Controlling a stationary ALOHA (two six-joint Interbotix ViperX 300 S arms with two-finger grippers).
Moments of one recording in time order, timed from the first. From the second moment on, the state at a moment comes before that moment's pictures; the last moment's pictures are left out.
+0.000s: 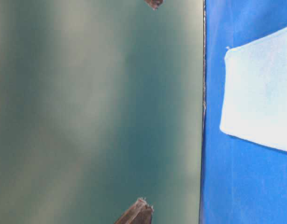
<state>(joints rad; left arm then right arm) 0.16 -0.45 1.08 -0.03 -0.37 0.05 -0.30 -0.57 1.12 -0.13 -0.15 0.23</state>
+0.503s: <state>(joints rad) 0.37 -0.07 0.84 -0.03 -0.37 0.07 -0.51 -0.16 0.83 -0.22 0.00 0.20</state>
